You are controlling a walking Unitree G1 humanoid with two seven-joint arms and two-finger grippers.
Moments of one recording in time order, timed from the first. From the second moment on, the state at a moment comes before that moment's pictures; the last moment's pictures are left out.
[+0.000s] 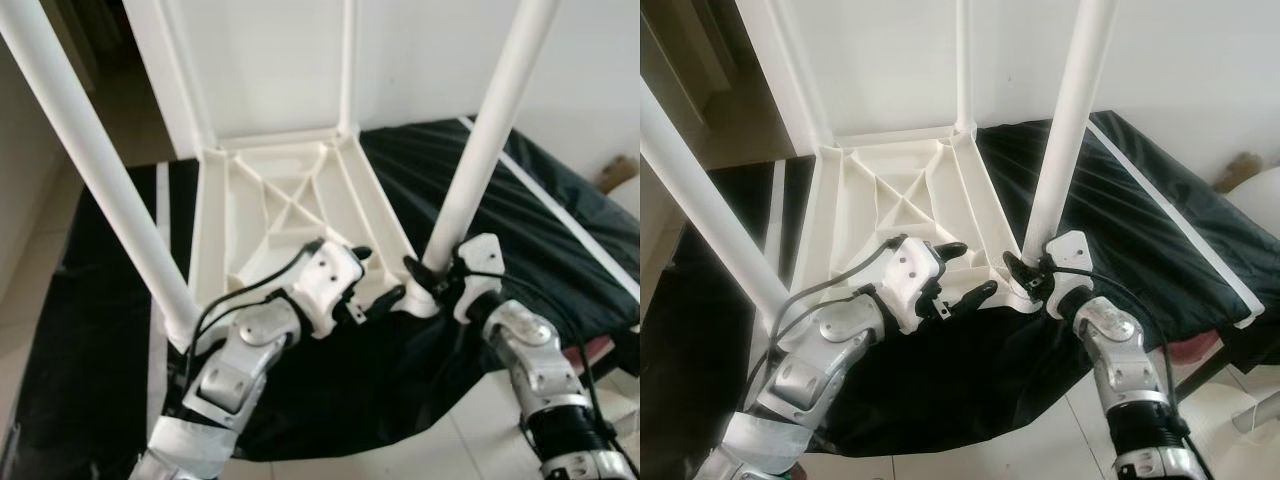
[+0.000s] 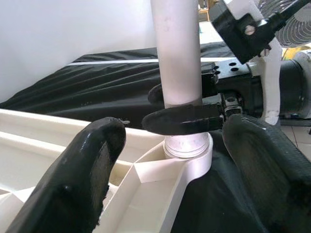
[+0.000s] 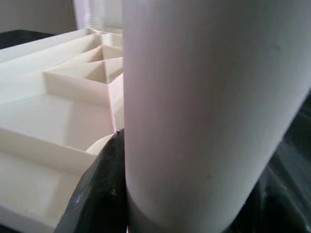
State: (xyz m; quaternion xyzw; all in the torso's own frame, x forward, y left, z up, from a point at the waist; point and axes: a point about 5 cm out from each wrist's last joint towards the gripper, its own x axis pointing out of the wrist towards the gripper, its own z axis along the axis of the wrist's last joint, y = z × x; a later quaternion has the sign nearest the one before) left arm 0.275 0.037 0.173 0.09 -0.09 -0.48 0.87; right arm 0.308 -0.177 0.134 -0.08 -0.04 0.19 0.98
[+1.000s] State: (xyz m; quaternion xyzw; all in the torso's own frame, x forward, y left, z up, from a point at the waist) left arm 0.276 0.031 0.174 0.08 -0.09 -0.49 0.86; right arm 0.279 -0.151 0.134 -0.02 0.00 -0.15 0.99
